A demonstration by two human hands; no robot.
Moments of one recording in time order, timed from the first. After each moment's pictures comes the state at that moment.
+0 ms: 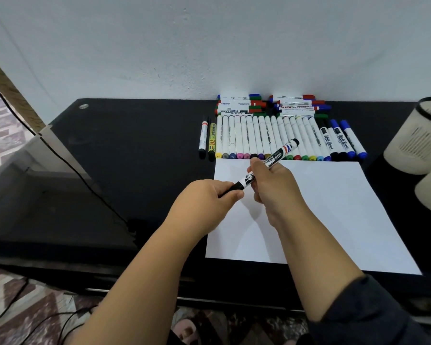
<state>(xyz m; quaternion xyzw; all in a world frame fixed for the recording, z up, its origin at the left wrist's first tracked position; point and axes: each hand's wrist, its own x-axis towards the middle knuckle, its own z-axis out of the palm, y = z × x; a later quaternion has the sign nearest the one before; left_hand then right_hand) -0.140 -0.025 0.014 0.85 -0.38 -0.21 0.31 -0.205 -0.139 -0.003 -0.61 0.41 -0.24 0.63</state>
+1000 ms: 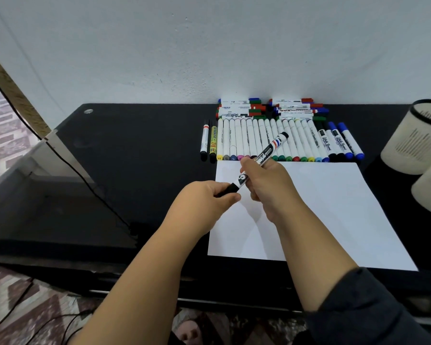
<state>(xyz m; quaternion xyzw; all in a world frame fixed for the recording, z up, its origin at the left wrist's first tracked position) -0.145 -0.018 0.022 0.86 -0.33 -0.23 0.33 -0.204 -0.132 0.011 -0.63 0.37 -0.21 0.64</state>
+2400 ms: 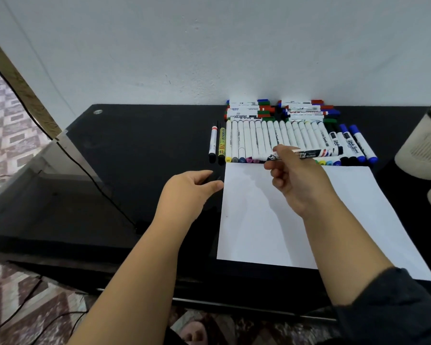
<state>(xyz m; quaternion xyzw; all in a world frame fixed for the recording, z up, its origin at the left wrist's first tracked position) -0.114 -0.013 0.022 0.88 -0.21 -0.18 0.39 -0.210 -0.165 0.012 -0.48 0.34 -0.29 0.76</state>
